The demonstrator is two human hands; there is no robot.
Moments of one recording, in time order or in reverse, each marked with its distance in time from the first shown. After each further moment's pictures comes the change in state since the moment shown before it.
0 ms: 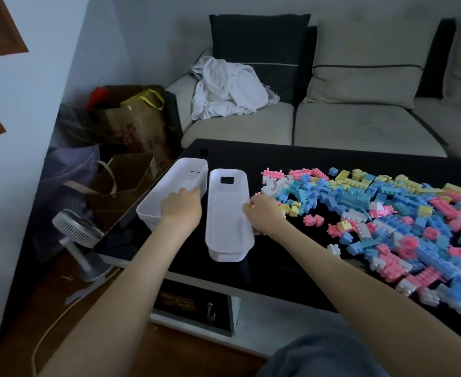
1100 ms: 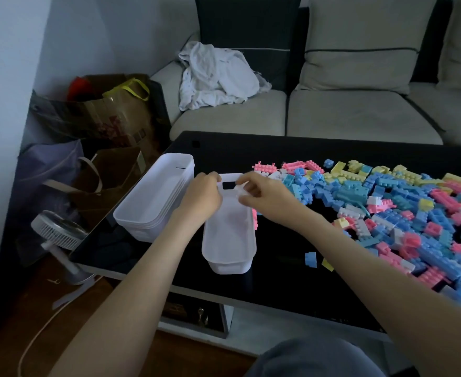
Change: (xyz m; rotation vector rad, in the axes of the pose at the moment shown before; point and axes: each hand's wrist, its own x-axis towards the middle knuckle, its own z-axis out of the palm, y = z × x) left_hand 0.042 0.055 0.026 -0.216 -0.011 0.109; right_hand 0.006 0.016 -0.043 0.021 -0.031 -0.324
